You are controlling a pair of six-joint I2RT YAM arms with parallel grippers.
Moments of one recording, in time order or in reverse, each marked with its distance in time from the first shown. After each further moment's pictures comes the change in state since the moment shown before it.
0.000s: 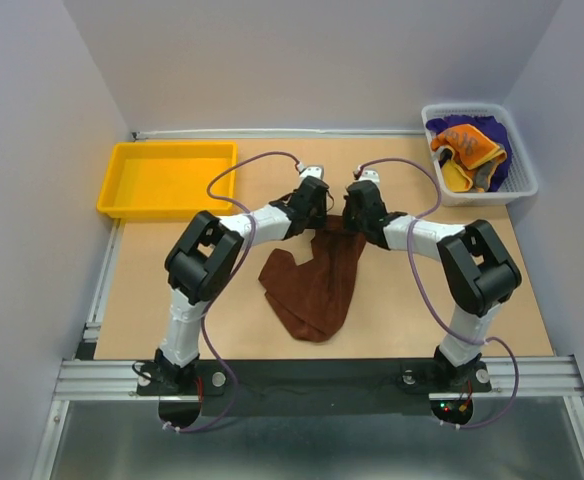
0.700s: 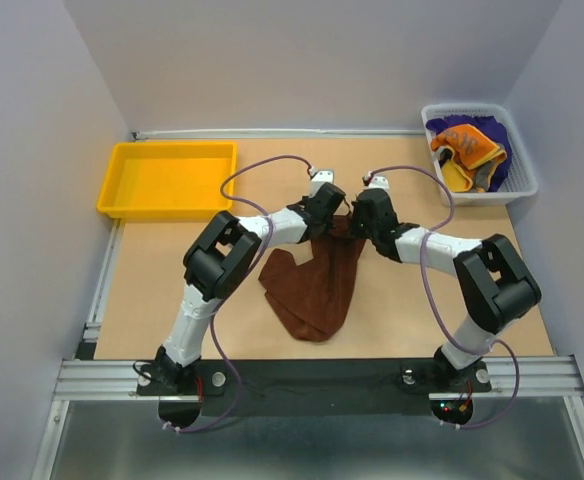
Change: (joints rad) left arm -0.066 0.134 0.110 -0.028 -0.172 -0.020; right arm -0.001 -0.126 -0.149 0.080 -0.029 0.015
